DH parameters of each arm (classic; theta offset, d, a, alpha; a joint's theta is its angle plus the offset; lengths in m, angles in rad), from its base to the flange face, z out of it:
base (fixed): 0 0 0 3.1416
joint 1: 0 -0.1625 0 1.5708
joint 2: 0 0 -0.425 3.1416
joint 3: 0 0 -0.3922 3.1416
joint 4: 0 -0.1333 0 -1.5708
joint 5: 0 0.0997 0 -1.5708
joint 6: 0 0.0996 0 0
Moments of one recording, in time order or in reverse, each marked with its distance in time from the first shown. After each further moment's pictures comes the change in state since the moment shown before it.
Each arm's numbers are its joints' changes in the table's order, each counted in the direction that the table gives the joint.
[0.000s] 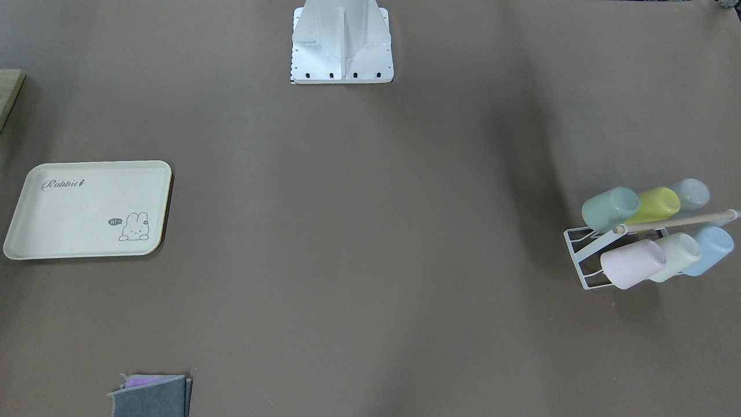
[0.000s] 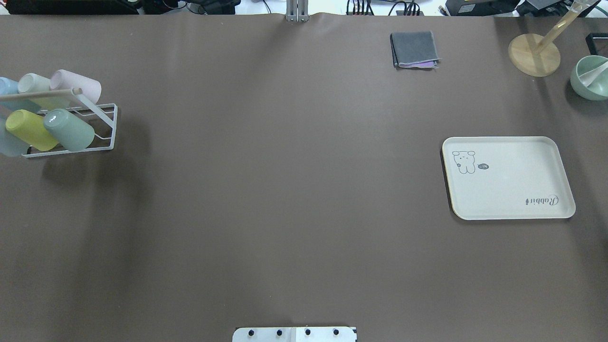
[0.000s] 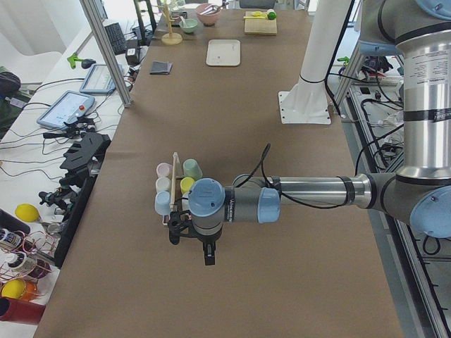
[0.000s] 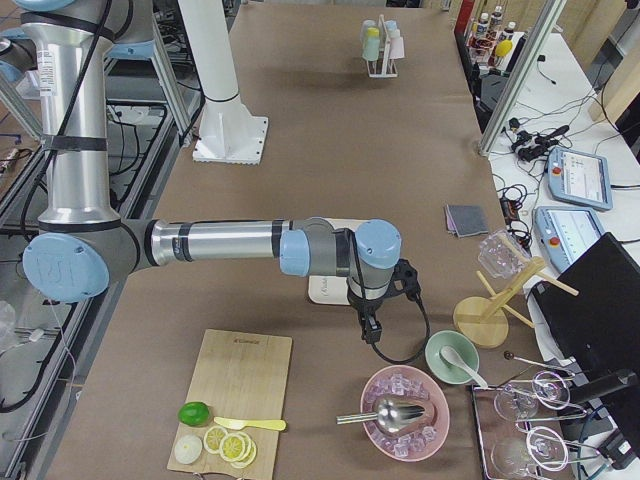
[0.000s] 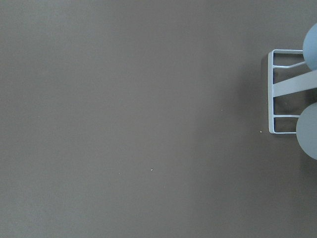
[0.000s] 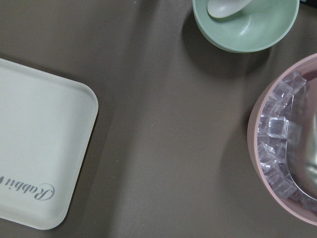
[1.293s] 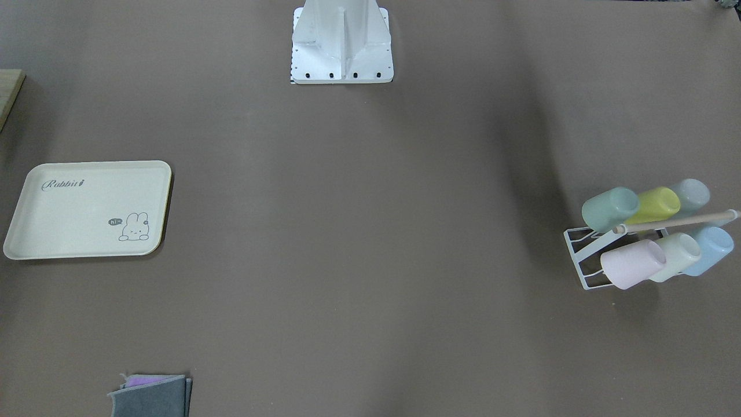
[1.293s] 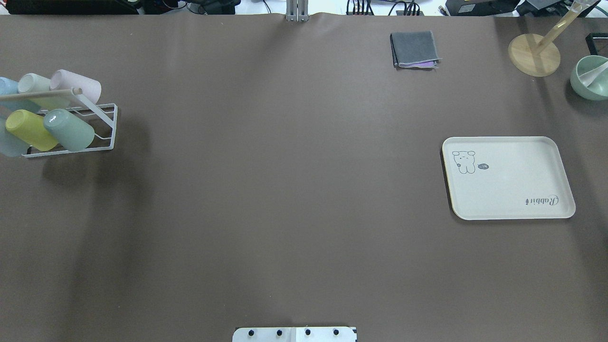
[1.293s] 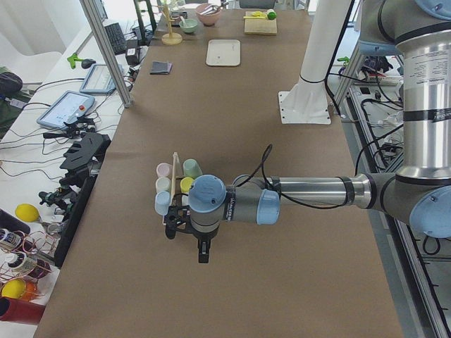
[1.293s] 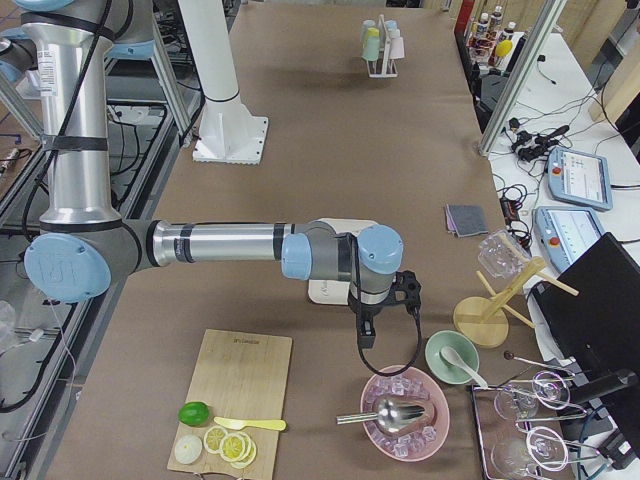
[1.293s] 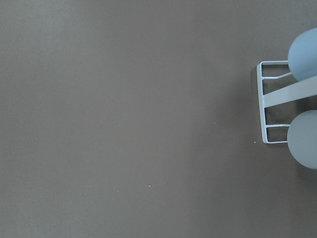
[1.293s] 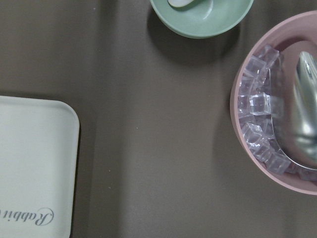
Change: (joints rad) left arm -0.002 0.001 0.005 0.103 0.009 0.001; right arm 0.000 -0.010 -0.036 0.000 -0.006 0.209
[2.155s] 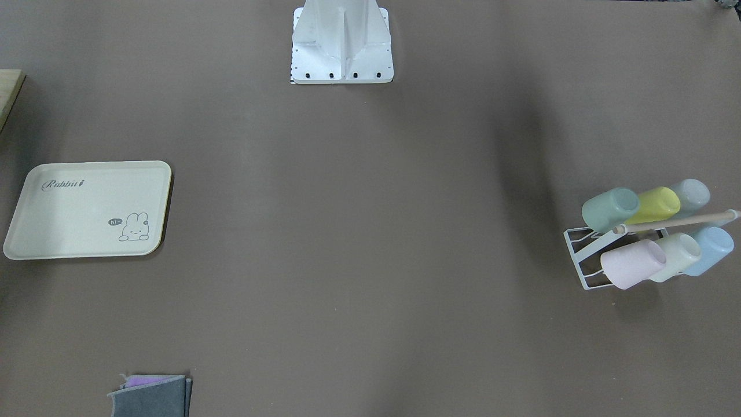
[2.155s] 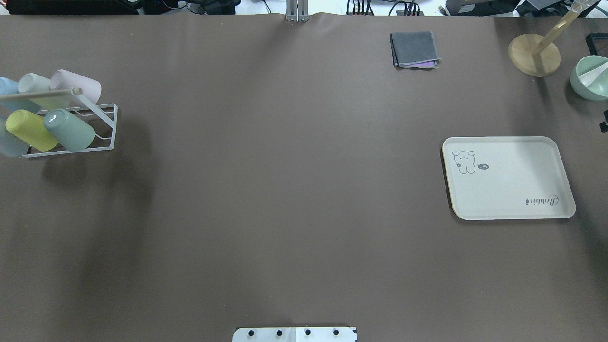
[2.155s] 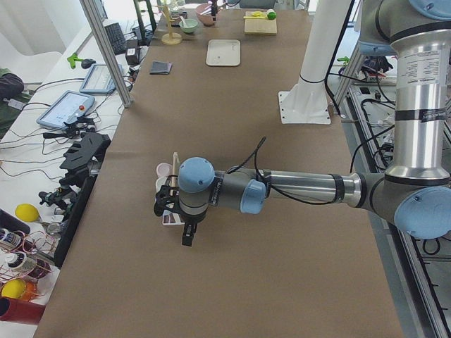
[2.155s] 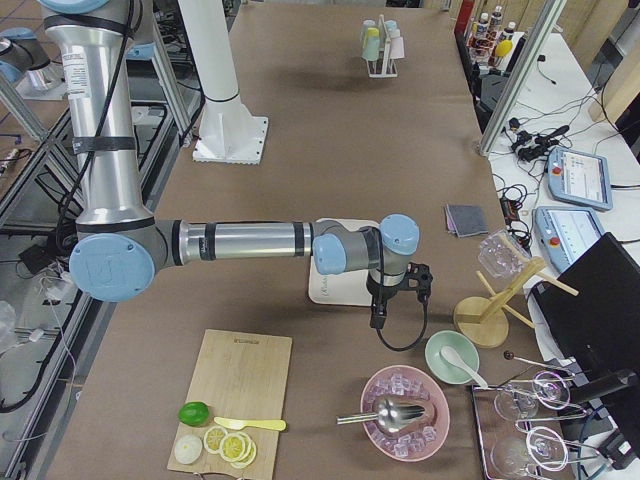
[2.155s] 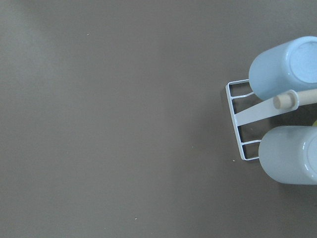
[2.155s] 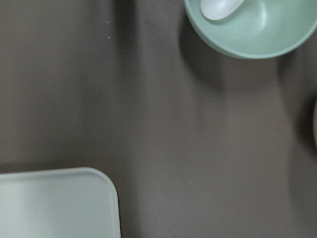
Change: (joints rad) left arm -0.081 0.068 -0.027 0.052 0.023 0.027; right arm 0.228 -0.086 -0.146 -0.306 -0.047 0.481
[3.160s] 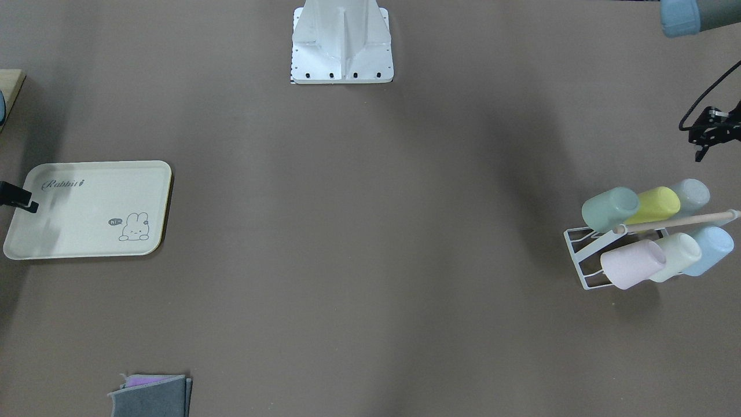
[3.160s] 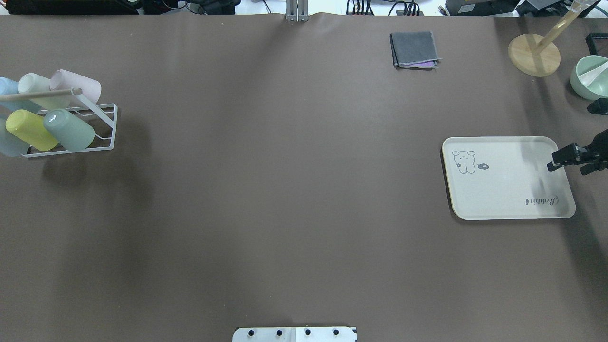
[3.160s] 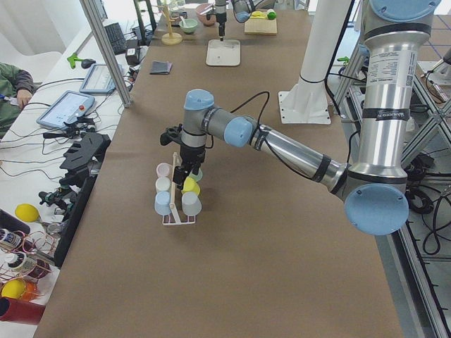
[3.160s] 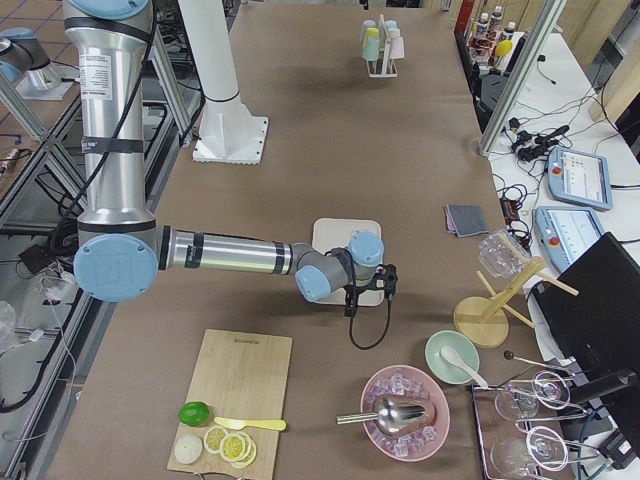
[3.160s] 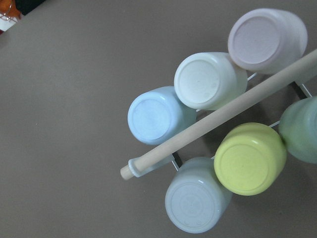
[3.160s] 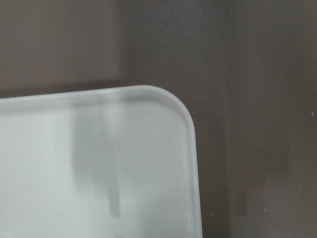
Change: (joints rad) left arm -0.342 0.109 -0.297 -0.255 0.395 0.023; right arm 0.175 0.110 -0.040 -0.312 0.110 0.248
